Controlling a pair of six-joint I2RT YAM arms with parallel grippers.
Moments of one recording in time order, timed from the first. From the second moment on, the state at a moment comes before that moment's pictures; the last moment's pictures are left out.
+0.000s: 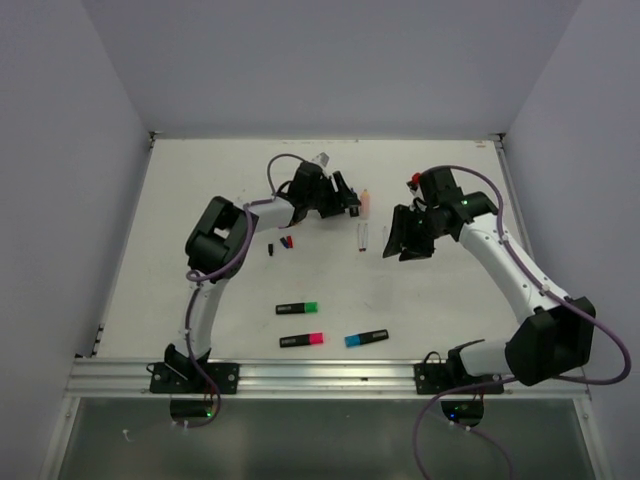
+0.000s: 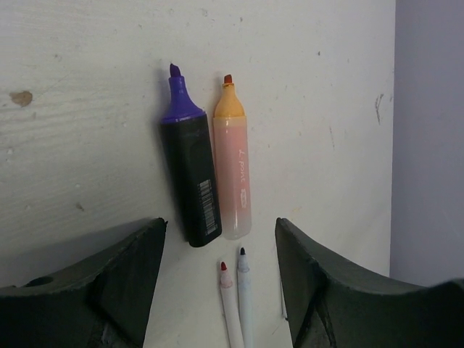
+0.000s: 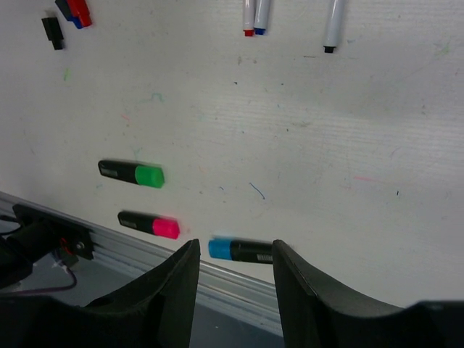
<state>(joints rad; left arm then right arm) -0.53 2.29 1.53 0.22 0.31 -0.85 0.32 1.35 1.20 -0.98 -0.27 0.47</state>
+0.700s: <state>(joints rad) -0.51 1.58 1.24 -0.24 0.13 -0.62 0.58 1.50 1.19 -1.04 -0.28 0.36</state>
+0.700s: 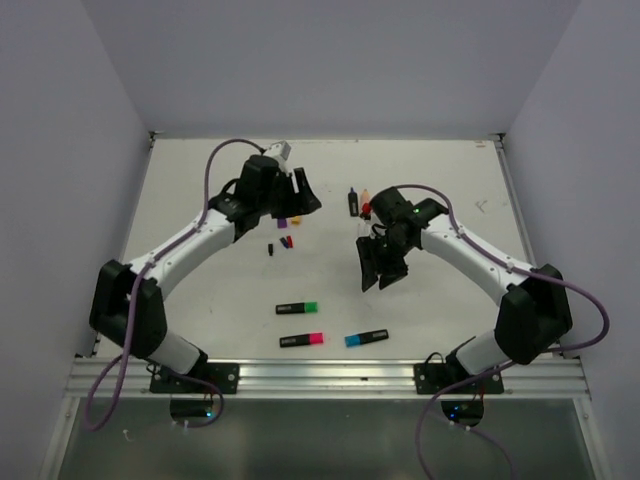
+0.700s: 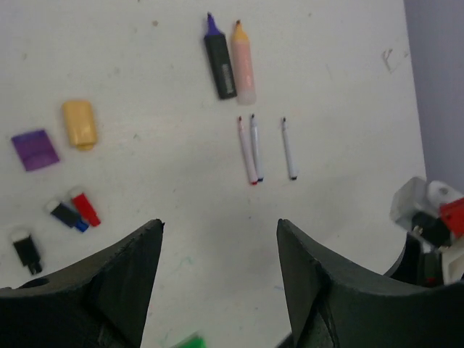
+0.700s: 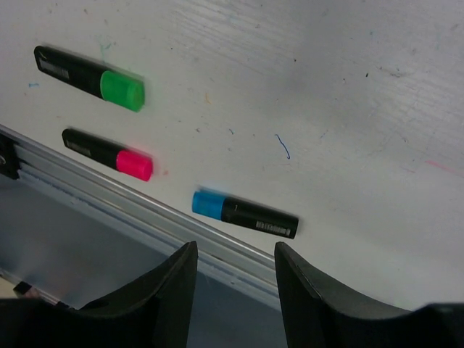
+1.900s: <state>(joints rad) -0.83 1.28 0.66 -0.43 0.22 -0.67 0.58 1.39 1.16 -1.00 -0.31 0.40</state>
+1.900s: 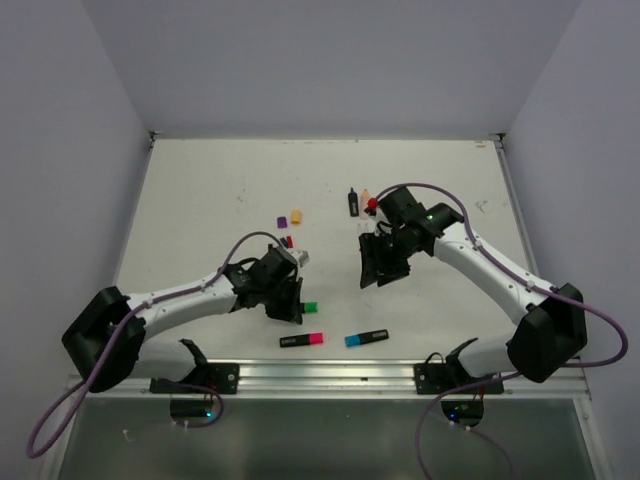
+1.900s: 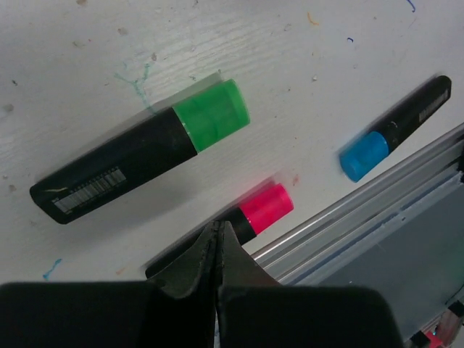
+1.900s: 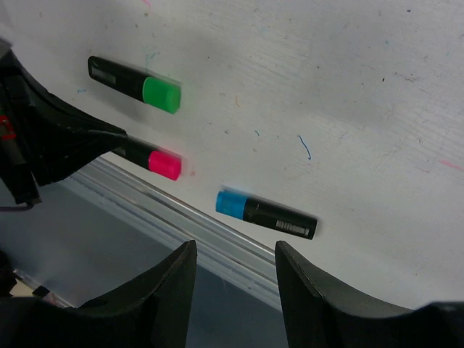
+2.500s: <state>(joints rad) -0.87 1.70 0.95 -0.48 0.13 -0.67 0.58 1.37 1.16 -1.00 -0.30 0.40</state>
